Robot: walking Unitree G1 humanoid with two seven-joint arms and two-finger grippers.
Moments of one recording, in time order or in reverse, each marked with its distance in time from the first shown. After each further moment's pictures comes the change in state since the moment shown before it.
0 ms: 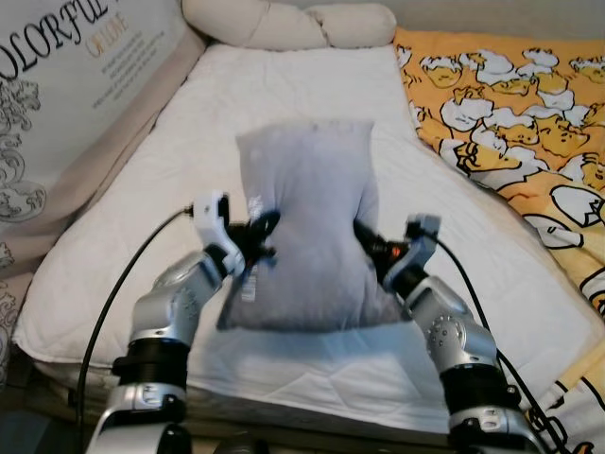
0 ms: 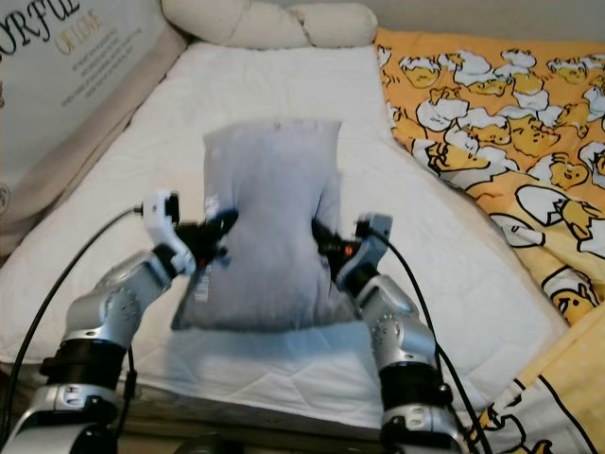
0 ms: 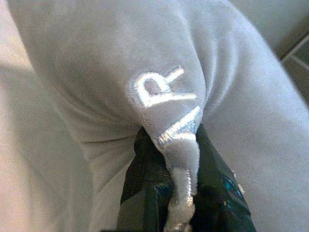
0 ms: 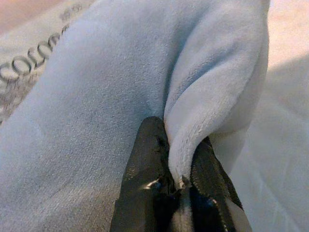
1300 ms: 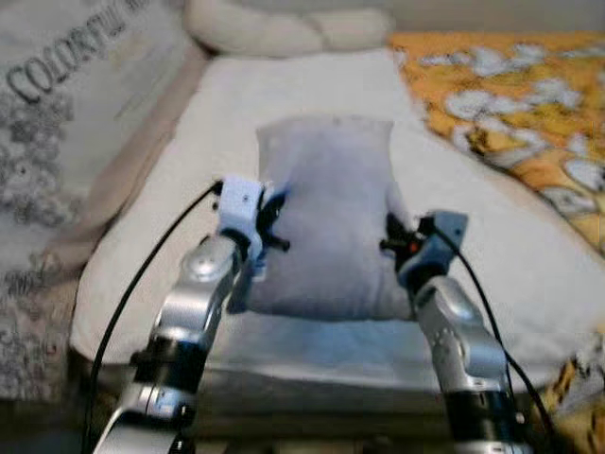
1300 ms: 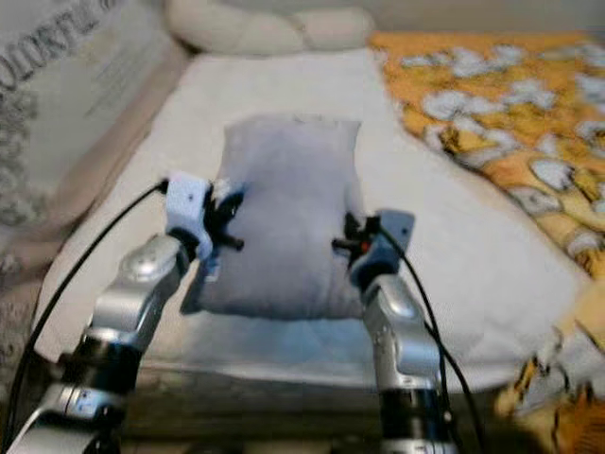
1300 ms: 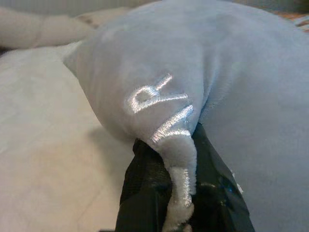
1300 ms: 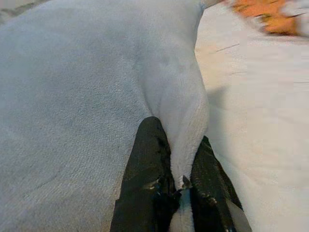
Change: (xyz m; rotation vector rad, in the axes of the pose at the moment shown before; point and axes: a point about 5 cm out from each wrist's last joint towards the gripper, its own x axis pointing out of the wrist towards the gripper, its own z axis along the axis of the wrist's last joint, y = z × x) left arm 0.014 -0.025 0.017 0.490 -0.044 0.141; right arm -0.022 -0.006 0.018 -0.204 -0.082 -0.393
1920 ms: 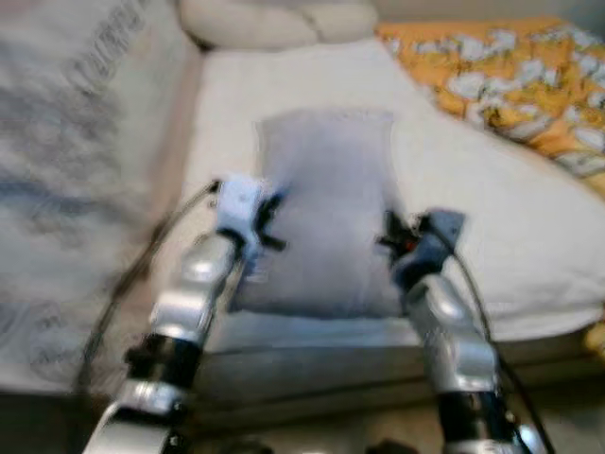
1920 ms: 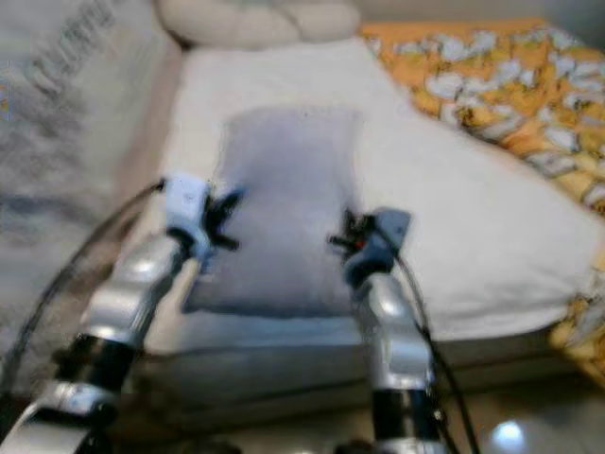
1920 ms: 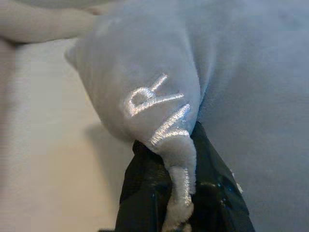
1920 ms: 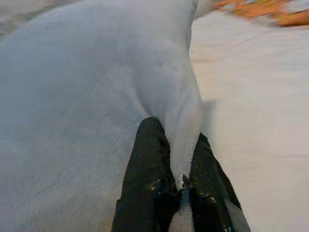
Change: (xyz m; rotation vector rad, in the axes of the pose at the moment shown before) left arm -0.004 0.015 -0.007 0.017 0.020 0.039; right arm 0.002 0.017 -0.001 0.005 -0.032 0.038
